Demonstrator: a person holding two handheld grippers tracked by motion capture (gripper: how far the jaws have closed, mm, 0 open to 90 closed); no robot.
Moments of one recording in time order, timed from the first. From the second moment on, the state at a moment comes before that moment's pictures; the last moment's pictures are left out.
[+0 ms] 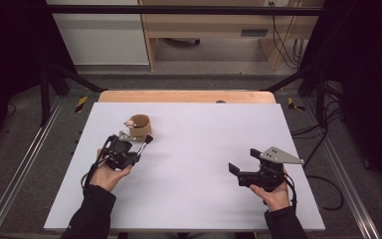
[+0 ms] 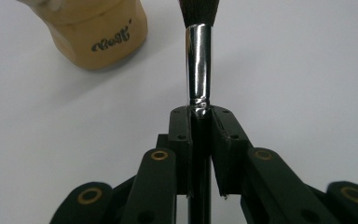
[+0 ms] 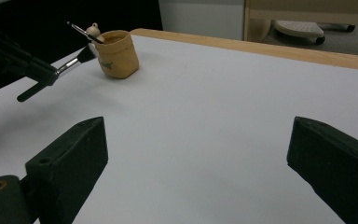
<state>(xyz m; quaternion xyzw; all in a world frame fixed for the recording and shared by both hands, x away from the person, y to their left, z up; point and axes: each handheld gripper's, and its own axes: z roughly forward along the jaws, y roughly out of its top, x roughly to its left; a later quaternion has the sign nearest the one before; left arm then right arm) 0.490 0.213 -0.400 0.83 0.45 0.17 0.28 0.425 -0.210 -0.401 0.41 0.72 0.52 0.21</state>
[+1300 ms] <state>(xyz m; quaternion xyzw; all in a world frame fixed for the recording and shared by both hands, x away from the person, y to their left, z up) 0.484 0.205 -0.358 0.75 0.44 0.26 0.42 0.425 -0.213 -0.401 0.42 0.71 0.52 0.21</state>
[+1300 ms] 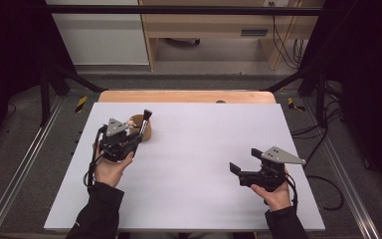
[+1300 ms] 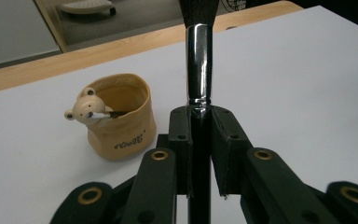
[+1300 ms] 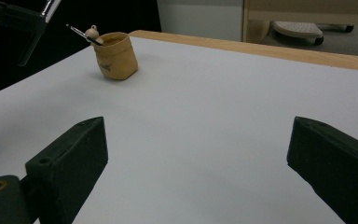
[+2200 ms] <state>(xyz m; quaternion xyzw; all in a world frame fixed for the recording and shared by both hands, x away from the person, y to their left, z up) 0.512 0.200 -0.348 0.69 0.48 0.29 0.46 0.425 -0.215 -0.400 0.42 0.71 0.53 0.20</state>
